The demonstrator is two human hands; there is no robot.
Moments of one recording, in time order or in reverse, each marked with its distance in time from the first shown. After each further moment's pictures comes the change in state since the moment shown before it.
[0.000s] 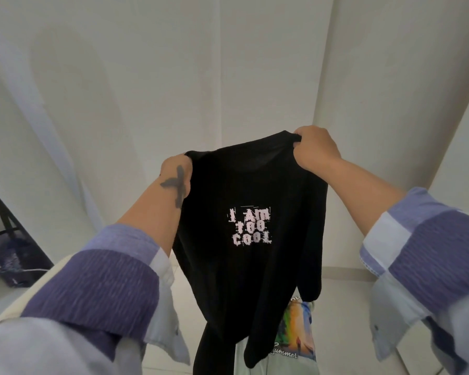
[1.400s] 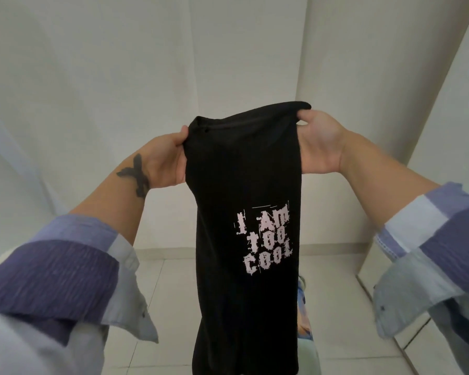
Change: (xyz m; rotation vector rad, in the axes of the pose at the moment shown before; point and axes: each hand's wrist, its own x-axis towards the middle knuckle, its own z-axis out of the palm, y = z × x) left_hand 0.032 0.004 0.003 -0.367 -0.693 -0.073; right_hand 0.005 0.026 0.001 1.112 -0.733 0.342
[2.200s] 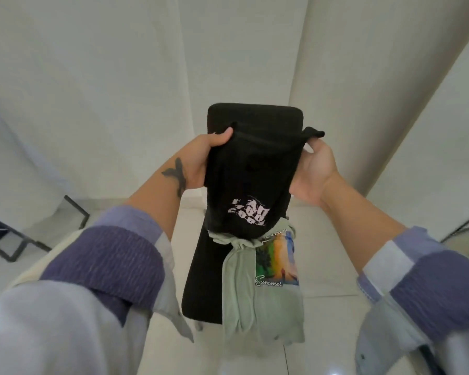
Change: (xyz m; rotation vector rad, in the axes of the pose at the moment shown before) left_hand 0.048 -0.131 0.037 -0.043 0.007 -0.209; right_hand 0.029 0.168 -0.012 0.582 0.223 -0.025
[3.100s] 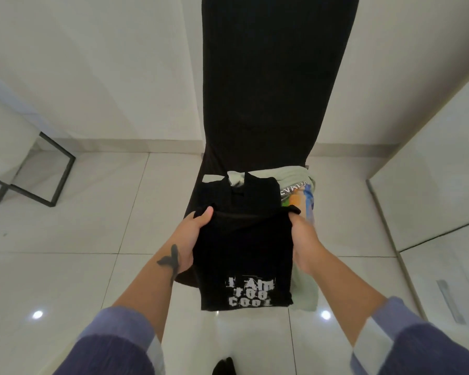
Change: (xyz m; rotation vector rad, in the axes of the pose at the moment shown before) left_hand 0.079 -0.303 -0.085 -0.159 0.370 -0.401; right_hand 0.058 0.253 -0.156 -0.307 0.619 0.382
